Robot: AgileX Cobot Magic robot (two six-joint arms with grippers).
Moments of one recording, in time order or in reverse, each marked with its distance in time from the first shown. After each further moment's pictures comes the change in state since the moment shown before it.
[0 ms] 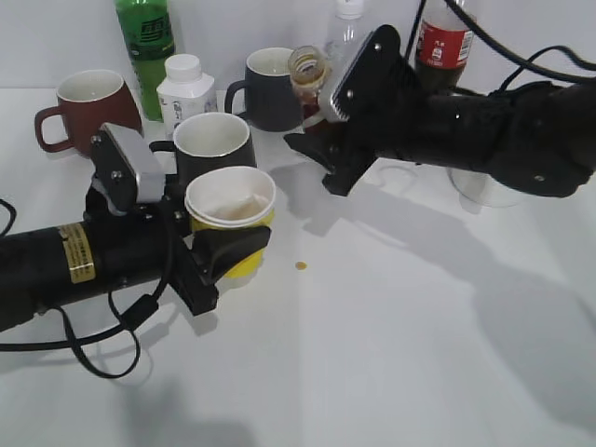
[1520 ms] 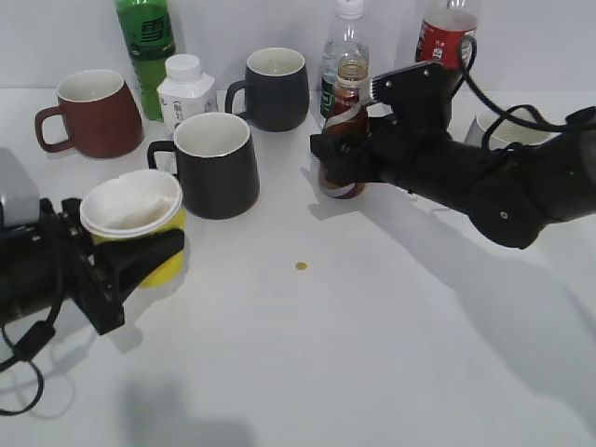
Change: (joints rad) left arm 0.239 -0.104 0.240 0.057 -0.190 0.048; right arm -0.001 0.108 0.076 0.475 -0.103 0.111
